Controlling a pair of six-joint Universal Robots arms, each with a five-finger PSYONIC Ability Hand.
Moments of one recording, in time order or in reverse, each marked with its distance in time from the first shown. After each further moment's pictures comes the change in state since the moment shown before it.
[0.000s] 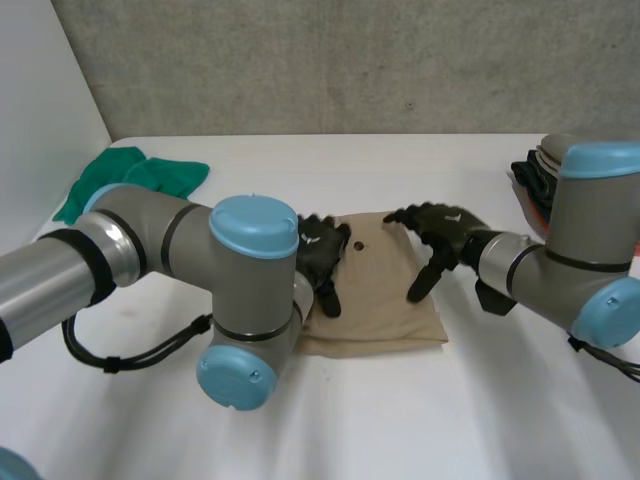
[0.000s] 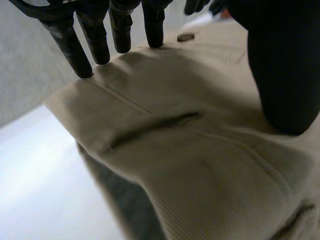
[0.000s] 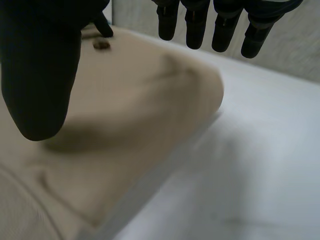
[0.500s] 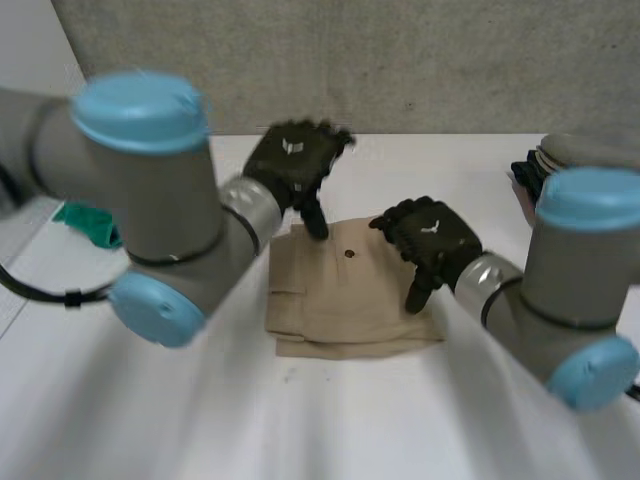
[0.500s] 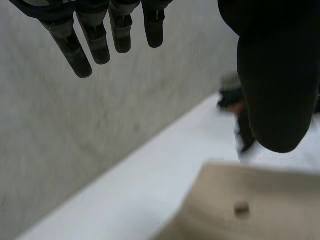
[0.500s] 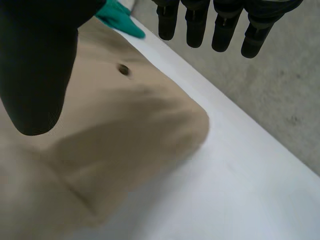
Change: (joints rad) left arm 0.104 0.277 0.030 -0.041 0.264 0.034; right arm 0.169 -0.240 0.321 -0.241 0.197 -0.278; left_hand 0.001 0.002 0.000 0.002 0.000; right_hand 0.000 -0.012 0.000 0.000 -0.001
